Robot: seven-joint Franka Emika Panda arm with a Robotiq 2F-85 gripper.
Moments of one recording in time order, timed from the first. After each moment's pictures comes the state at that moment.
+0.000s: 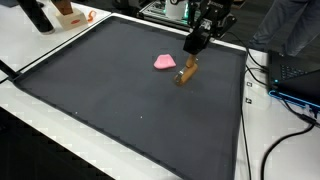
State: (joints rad) arm 0.26 0.08 0.27 -2.28 -0.69 2.59 -1.88
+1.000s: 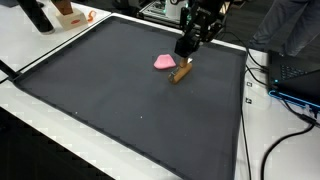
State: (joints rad) arm 0.24 0.11 0.26 -2.28 -0.57 2.54 -1.94
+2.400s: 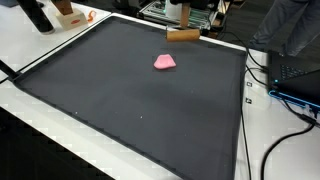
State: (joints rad) arm 0.24 -0.22 0.24 -2.29 -0.24 2.14 -1.46
